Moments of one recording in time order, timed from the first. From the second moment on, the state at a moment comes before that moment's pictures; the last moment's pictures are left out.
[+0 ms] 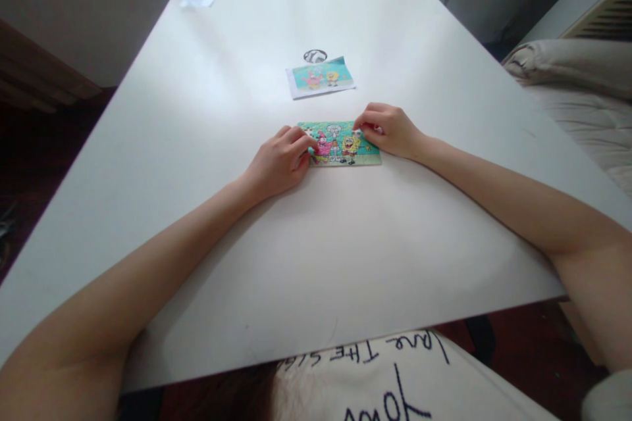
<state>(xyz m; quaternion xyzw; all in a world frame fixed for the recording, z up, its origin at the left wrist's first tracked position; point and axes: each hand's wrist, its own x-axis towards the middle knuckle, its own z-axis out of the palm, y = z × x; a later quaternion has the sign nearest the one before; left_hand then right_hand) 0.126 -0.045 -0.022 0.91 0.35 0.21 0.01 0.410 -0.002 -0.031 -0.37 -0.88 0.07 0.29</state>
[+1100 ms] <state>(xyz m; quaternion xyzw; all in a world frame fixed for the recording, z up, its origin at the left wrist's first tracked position) 0.128 -0.047 -0.020 0.91 0.36 0.20 0.02 0.410 -0.003 -0.030 -0.38 -0.88 0.07 0.28</state>
